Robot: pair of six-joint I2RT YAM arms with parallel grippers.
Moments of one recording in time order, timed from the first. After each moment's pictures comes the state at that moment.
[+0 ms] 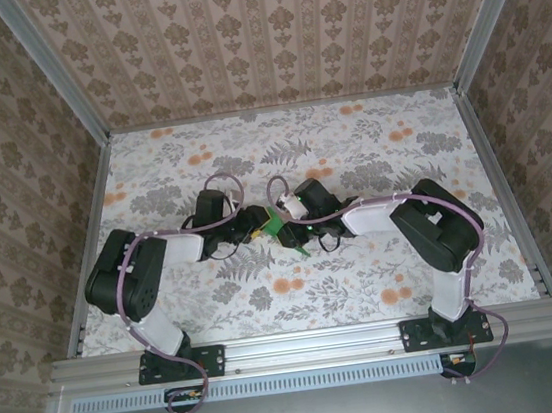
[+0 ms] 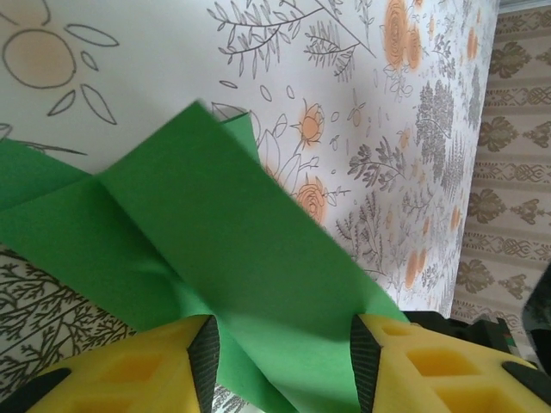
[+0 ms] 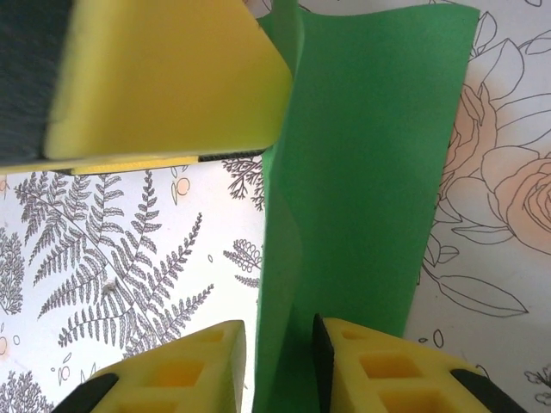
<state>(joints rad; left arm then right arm) -0.45 1.70 0.65 0.33 0.58 -0.96 0.66 1.86 0.95 0.04 -0.37 0.23</state>
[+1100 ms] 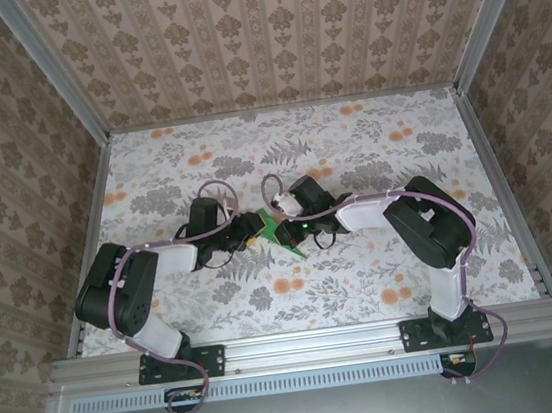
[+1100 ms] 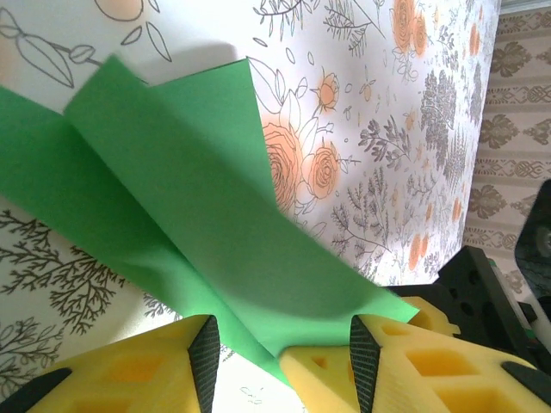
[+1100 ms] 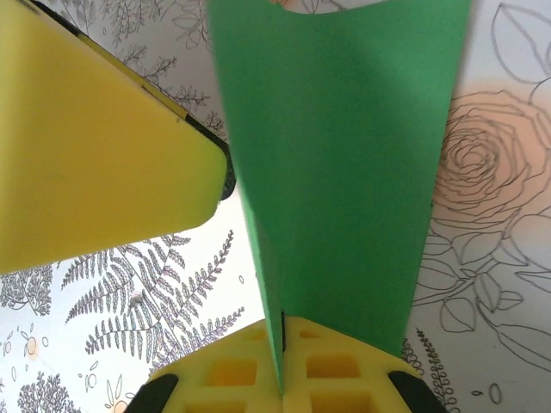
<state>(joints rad) -0.43 1.59 0.55 0.32 0.58 -0.96 0.66 1.91 1.02 0.01 -0.45 0.22</state>
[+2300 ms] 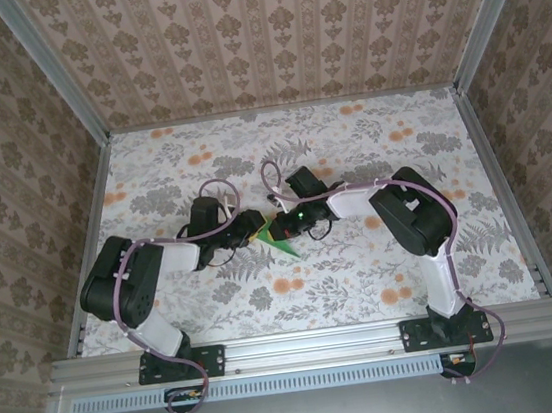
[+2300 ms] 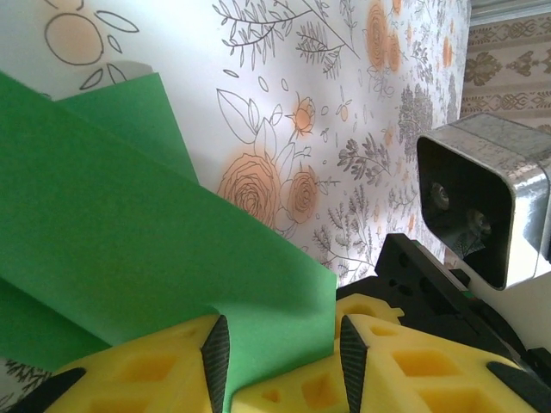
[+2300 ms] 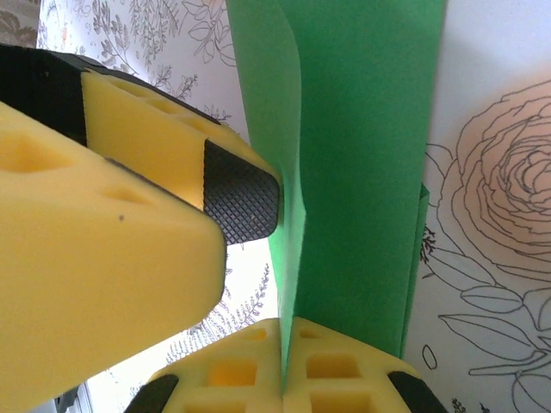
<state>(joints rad) -0.43 1.65 0.55 0.44 0.59 -0.98 0.61 2.05 1.18 -0.10 -0.68 0.37</state>
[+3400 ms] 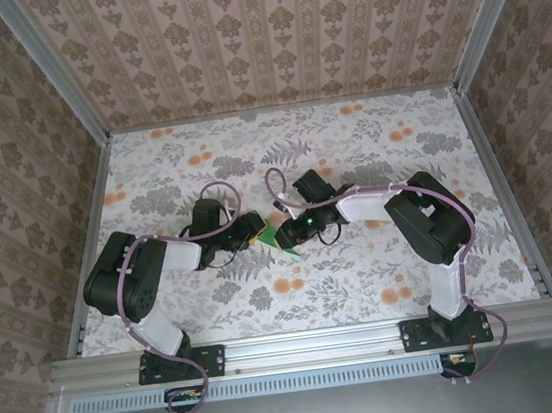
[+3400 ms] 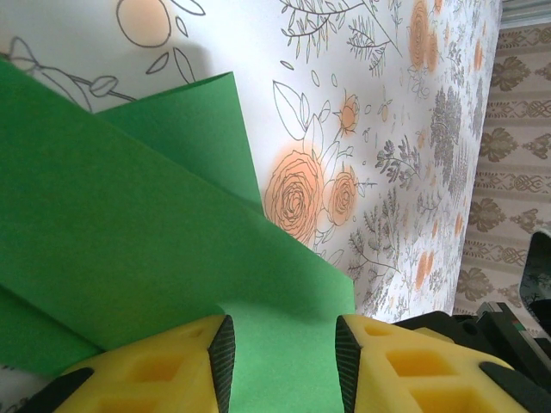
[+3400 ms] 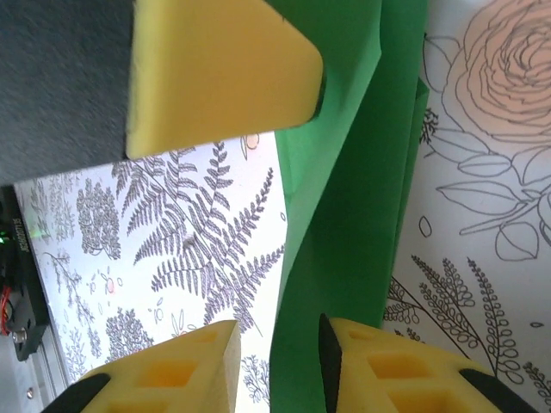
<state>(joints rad) -0.43 1.69 0.55 0.44 0.57 -0.99 0.61 1.93 1.08 -0.17 -0.63 0.23</state>
